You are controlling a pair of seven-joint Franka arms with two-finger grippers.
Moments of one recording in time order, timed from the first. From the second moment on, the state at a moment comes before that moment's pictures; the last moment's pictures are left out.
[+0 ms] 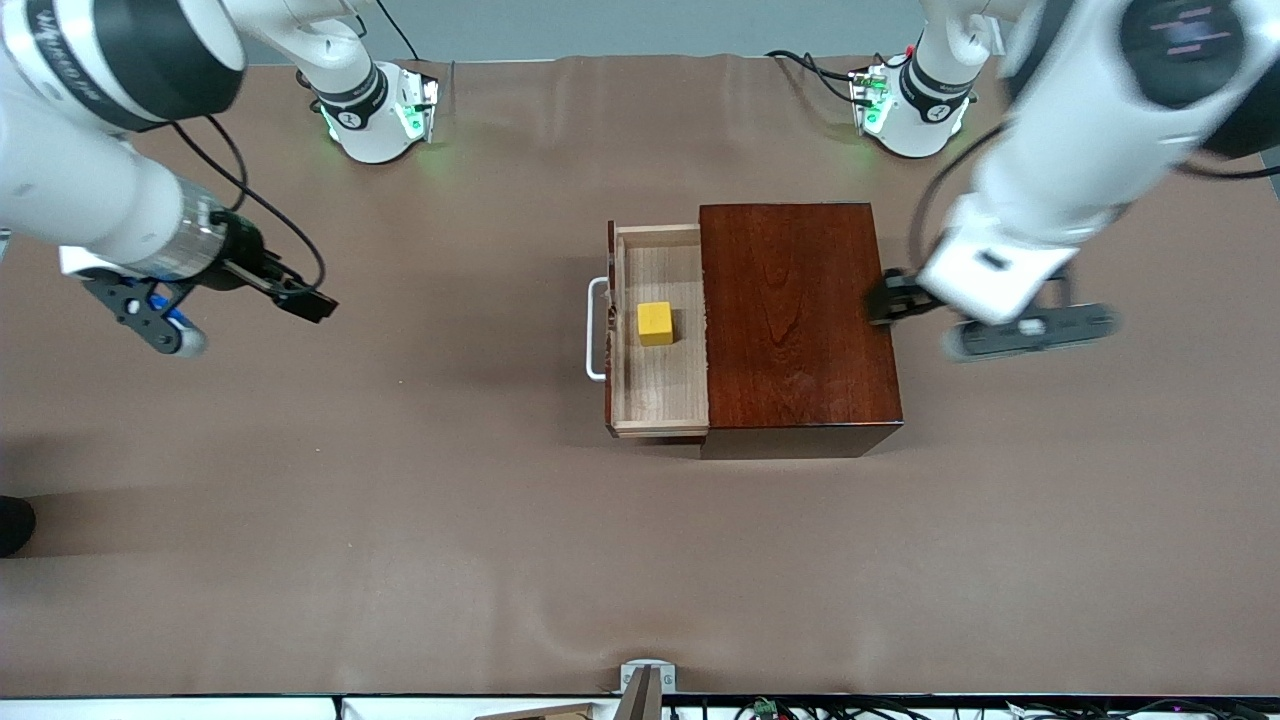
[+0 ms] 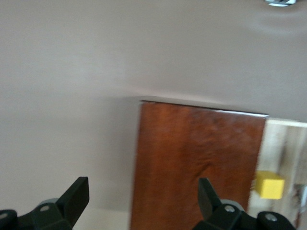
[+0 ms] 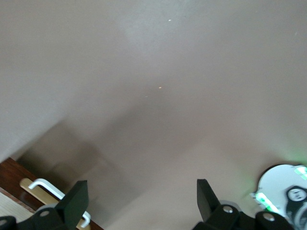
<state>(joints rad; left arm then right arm) -0.26 0.26 -0.08 -1.24 0.03 1.50 -0.44 0.26 0.14 -0.02 -1.55 0.12 1.54 0.95</state>
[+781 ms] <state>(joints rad) -0.07 0.17 -0.08 -1.41 0.02 1.52 -0.07 0.55 0.41 -0.02 -1.46 0.12 1.79 1.68</state>
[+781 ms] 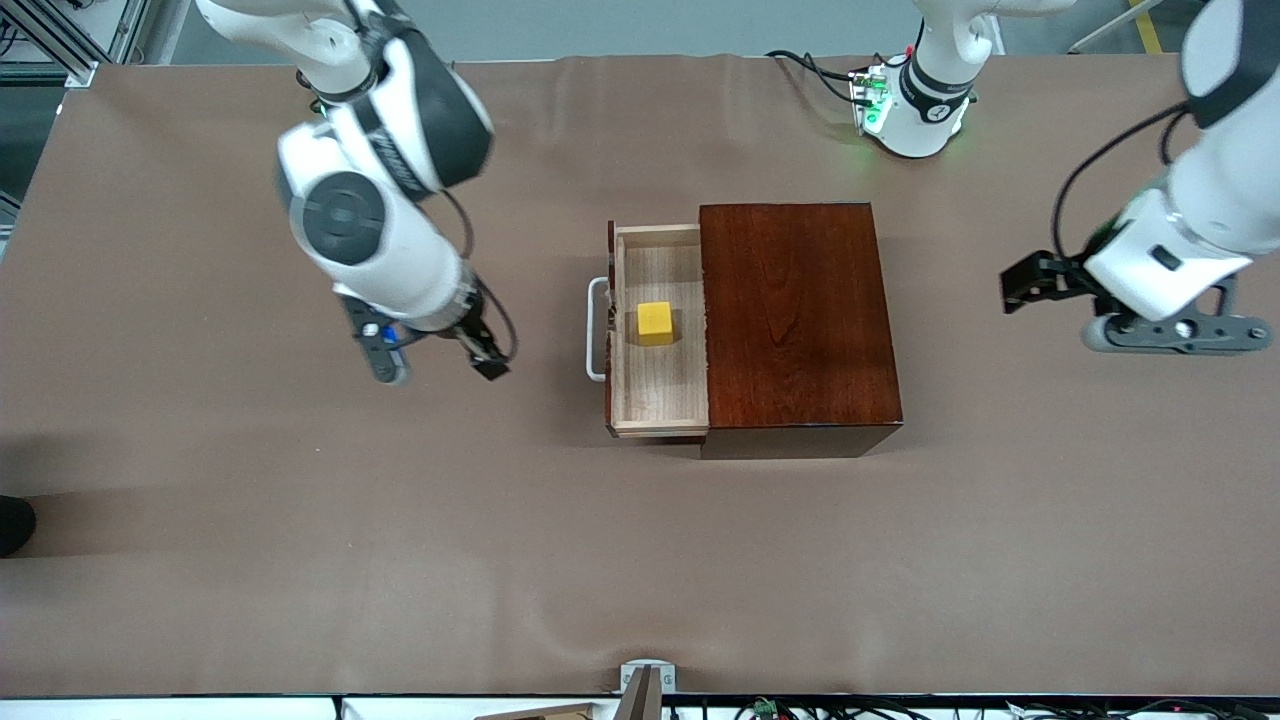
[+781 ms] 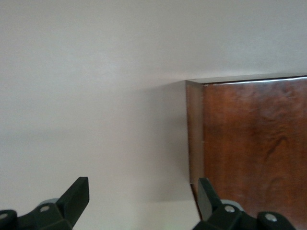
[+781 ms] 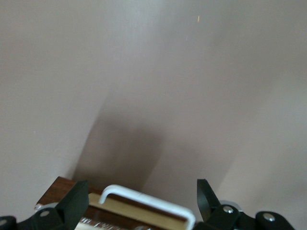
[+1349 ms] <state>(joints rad) -0.05 0.17 -0.09 -1.44 0.02 1.54 -0.05 0.70 0.51 -0.02 -1.40 0.12 1.93 2.05</state>
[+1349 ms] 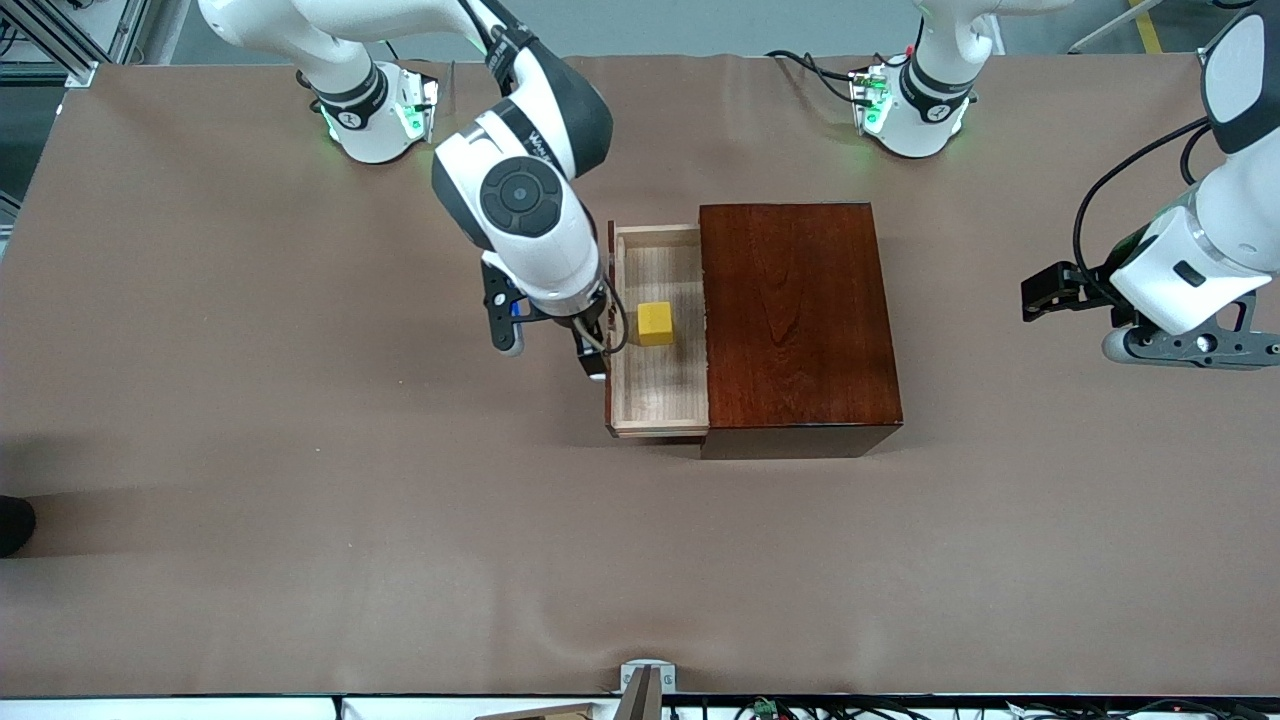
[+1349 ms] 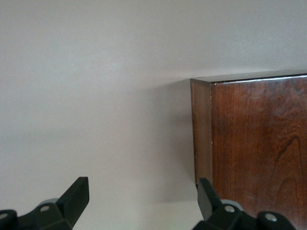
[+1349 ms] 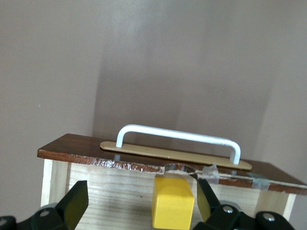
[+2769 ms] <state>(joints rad) -0.06 0.17 -0.09 -1.44 0.02 1.55 -0.05 0.84 0.64 -0.02 -1.44 0.12 2.10 2.25</state>
